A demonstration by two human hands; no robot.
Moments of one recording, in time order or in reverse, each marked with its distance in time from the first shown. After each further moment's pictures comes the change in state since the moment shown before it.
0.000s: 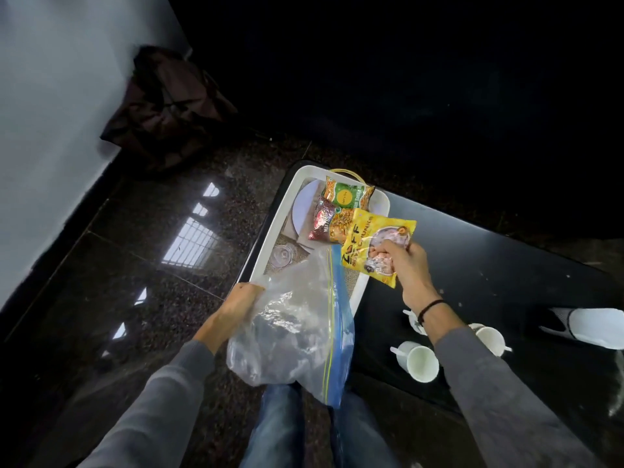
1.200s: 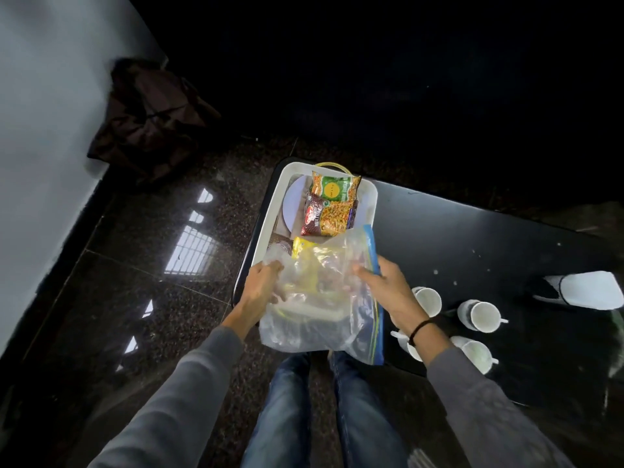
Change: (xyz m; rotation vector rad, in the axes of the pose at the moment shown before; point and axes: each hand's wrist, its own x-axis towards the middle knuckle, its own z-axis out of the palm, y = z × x) left_hand -0.004 0.034 0.039 -0.004 0.060 0.158; right_hand -0.046 0.034 -0.004 -0.185 -0.271 -0.103
